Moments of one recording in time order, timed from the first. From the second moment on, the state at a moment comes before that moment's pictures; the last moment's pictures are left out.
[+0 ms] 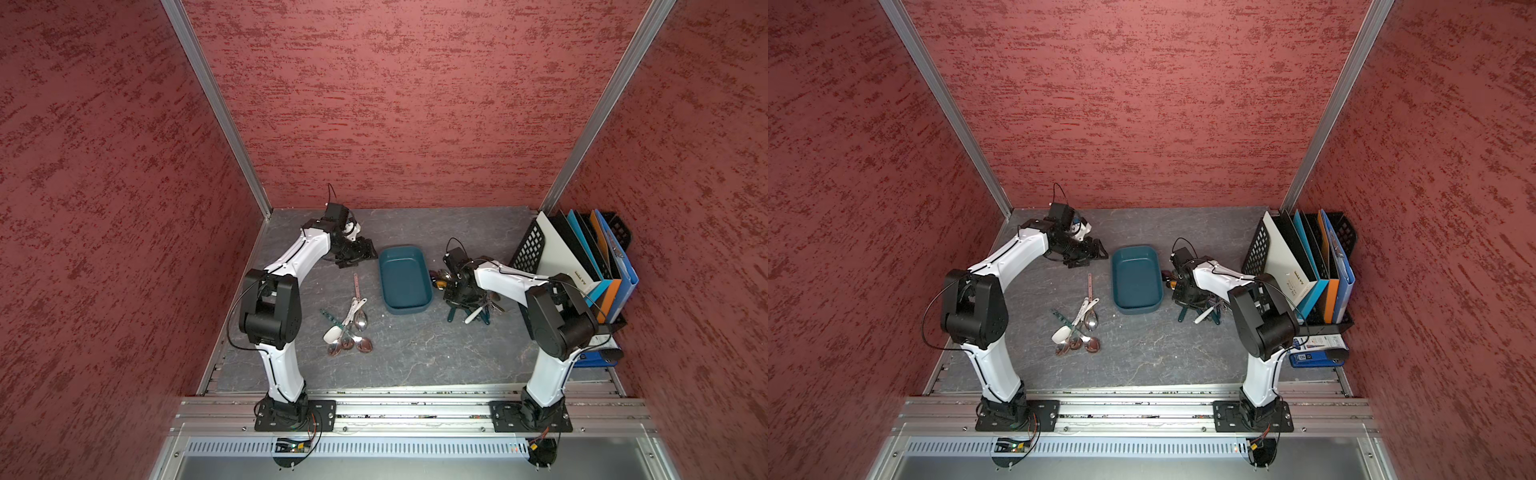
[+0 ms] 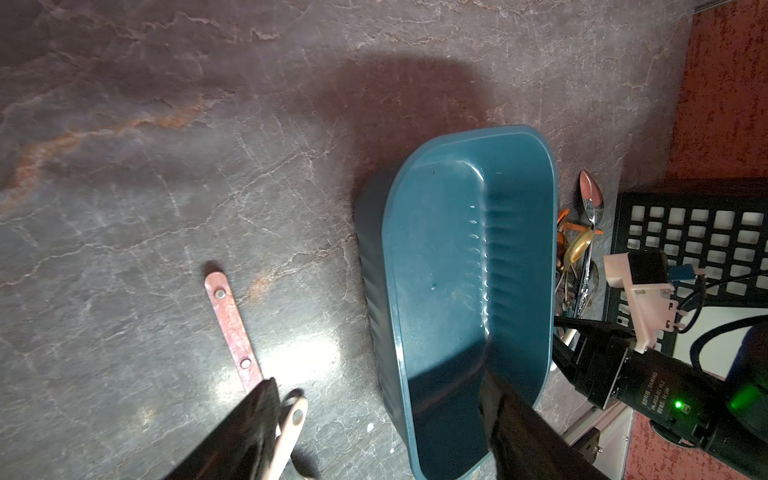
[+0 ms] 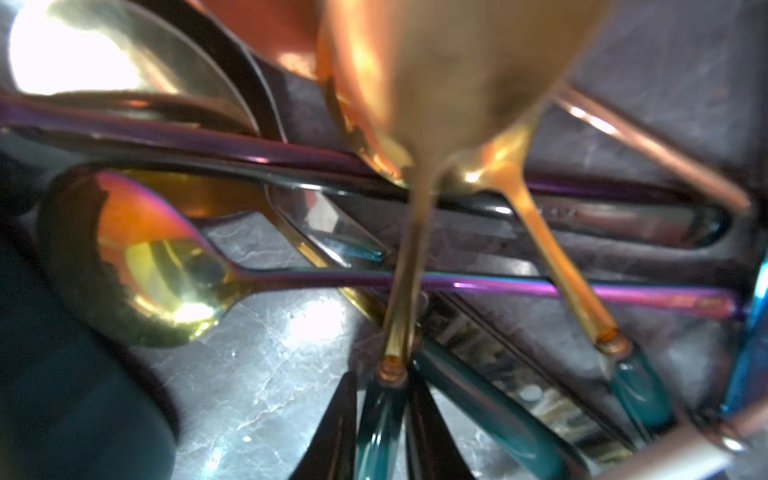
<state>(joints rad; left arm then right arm) -0.20 1.88 1.55 -0.83 0.44 -0.34 0.45 1.84 1.15 -0.75 -0.04 0.77</state>
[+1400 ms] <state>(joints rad) -0.15 1.73 1.35 -0.65 0.38 -0.54 0.45 1.75 1.52 -0.97 -0.14 0.51</state>
